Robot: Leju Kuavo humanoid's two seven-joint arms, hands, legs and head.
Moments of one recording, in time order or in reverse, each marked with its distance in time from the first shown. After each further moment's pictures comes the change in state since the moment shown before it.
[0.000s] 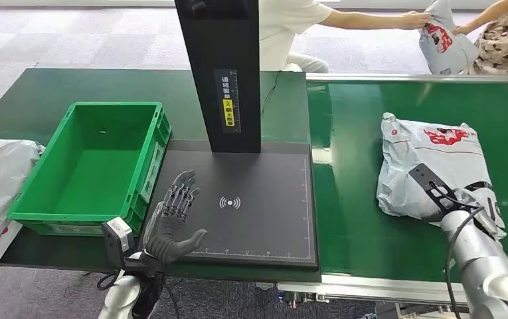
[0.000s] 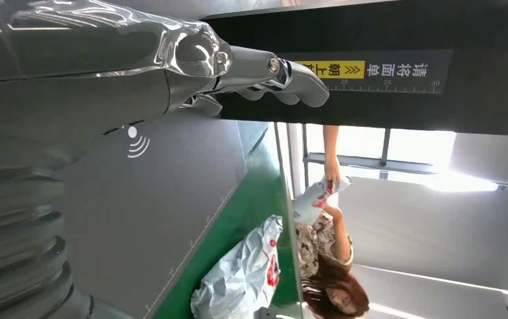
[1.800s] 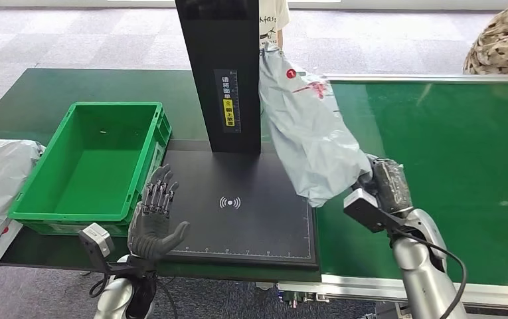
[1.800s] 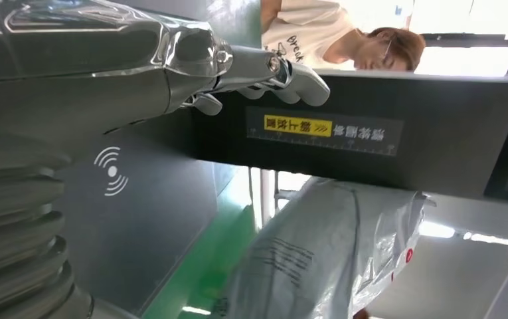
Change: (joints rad) left arm 0.015 -0.023 0.060 -0.033 0.030 0.065 -0.073; right arm 0.423 0.180 0.197 -0.925 -0.208 -0.036 -0.861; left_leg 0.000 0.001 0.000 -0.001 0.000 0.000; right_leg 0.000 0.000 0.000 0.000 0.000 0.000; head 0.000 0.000
